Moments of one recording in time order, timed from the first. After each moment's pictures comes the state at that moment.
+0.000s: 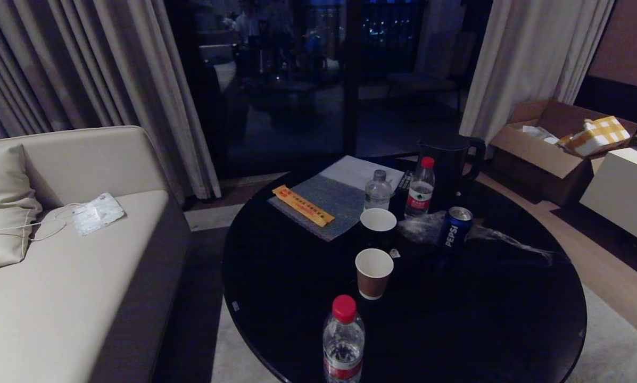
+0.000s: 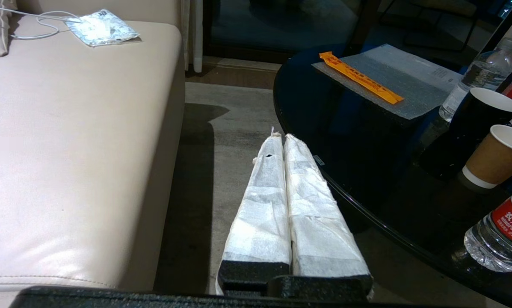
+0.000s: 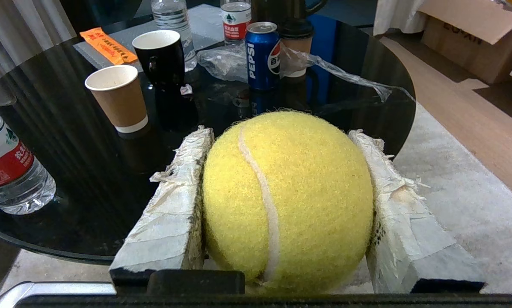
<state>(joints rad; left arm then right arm) 0.00 0.00 0.00 -0.01 0.07 -0.14 0.00 0.00 0.00 -0.03 0.02 0.00</state>
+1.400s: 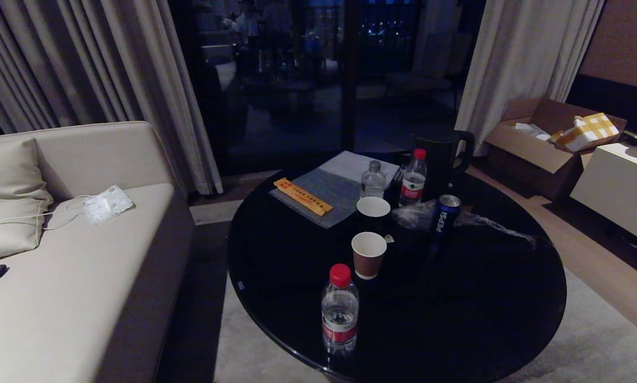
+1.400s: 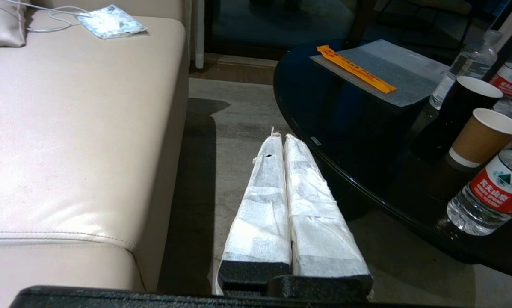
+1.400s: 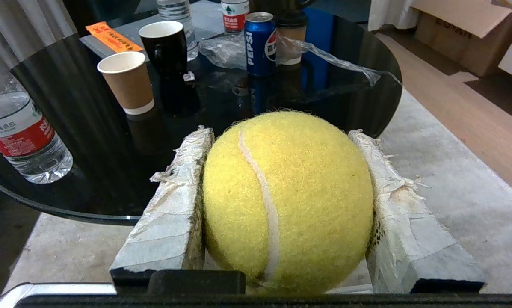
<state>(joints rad) 0.00 0.00 0.00 -0.01 0.07 -0.15 0.00 0.00 0.00 -0.03 0.02 0.00</state>
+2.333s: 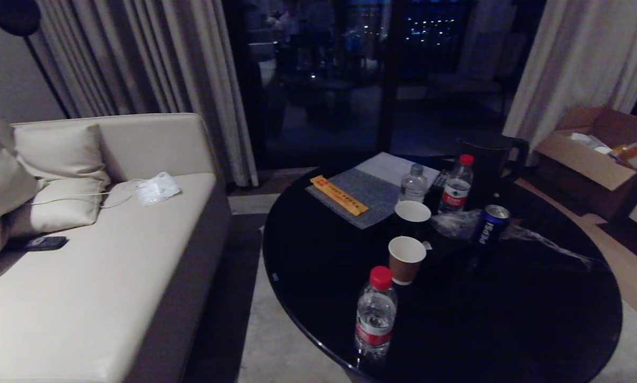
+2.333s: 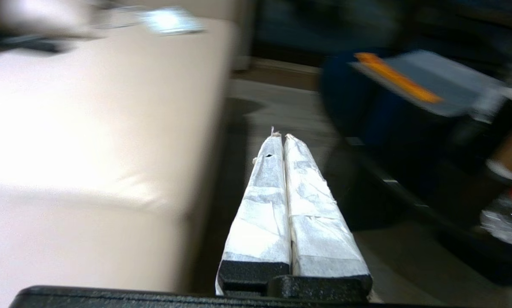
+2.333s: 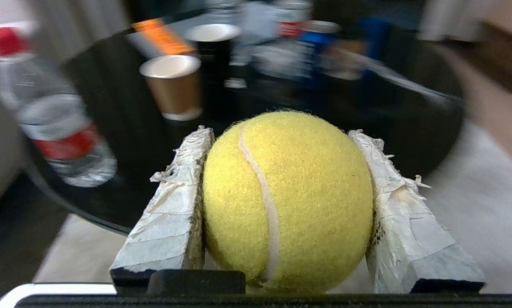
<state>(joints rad) 0.00 0.00 0.00 -0.01 0.07 -0.14 0.00 0.00 0.00 -0.03 0.02 0.00</state>
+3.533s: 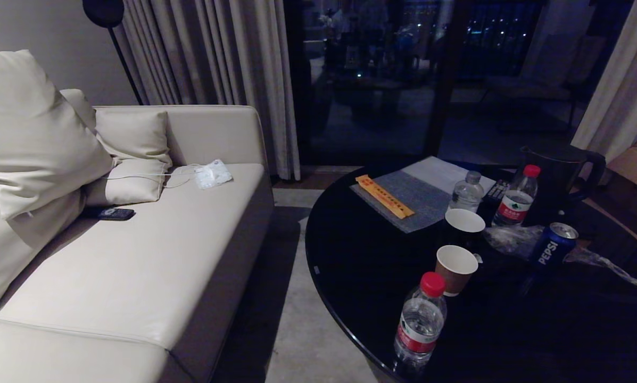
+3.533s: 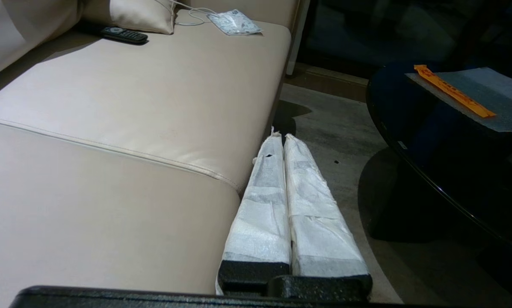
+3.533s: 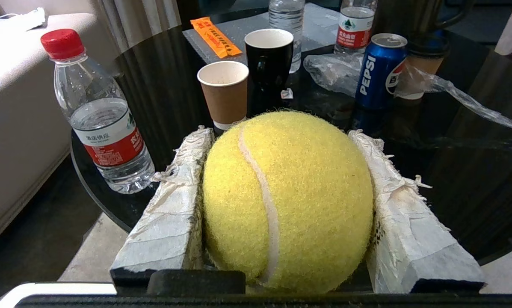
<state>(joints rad) 0.00 0.00 0.00 -0.01 0.07 -0.15 0.00 0.00 0.00 -0.03 0.02 0.00</state>
